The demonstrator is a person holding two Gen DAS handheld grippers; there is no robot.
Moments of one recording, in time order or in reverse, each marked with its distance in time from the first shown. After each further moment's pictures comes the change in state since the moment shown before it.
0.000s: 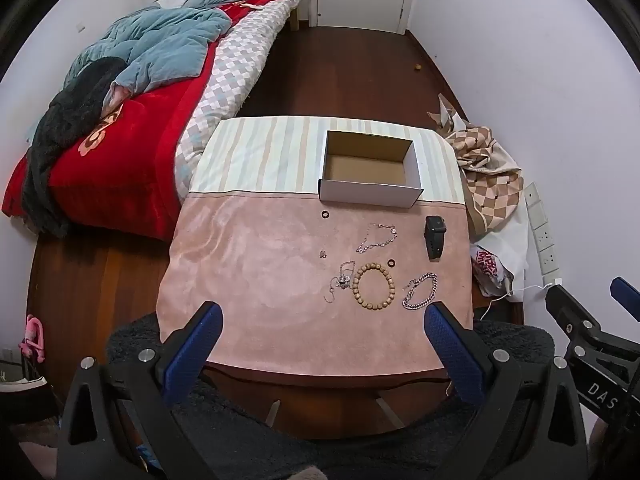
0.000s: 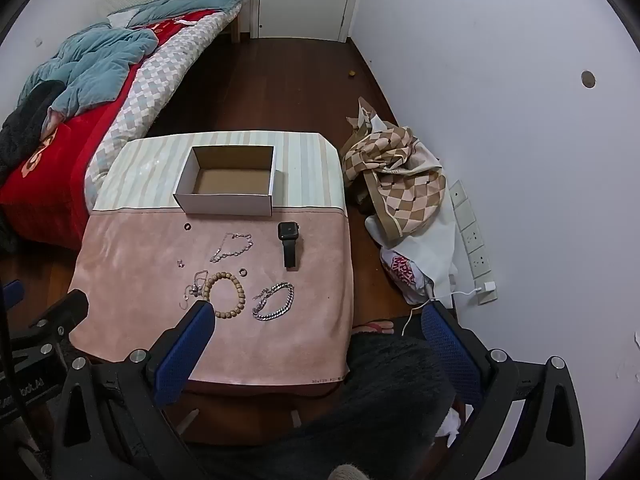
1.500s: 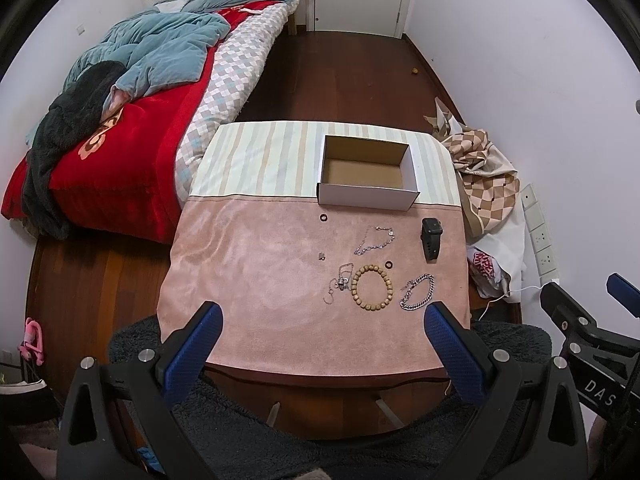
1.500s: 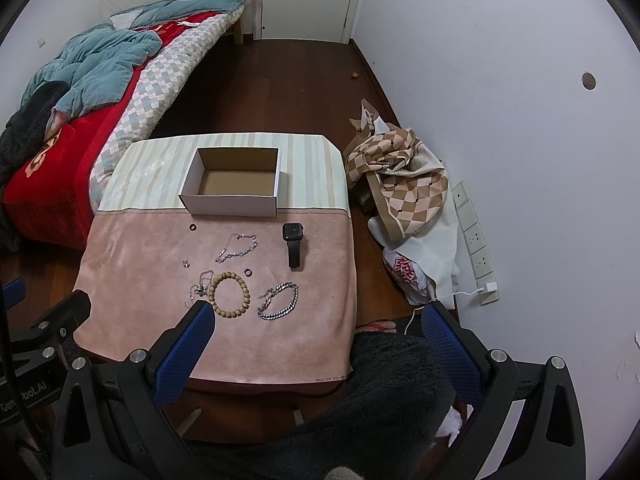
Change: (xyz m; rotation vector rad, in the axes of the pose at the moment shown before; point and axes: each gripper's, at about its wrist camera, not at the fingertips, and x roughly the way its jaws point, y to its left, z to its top) left arm -0.009 -0.002 0.003 0.006 -0.021 -0.002; right arm -0.005 0.001 -0.001 -0.002 -0.005 0.015
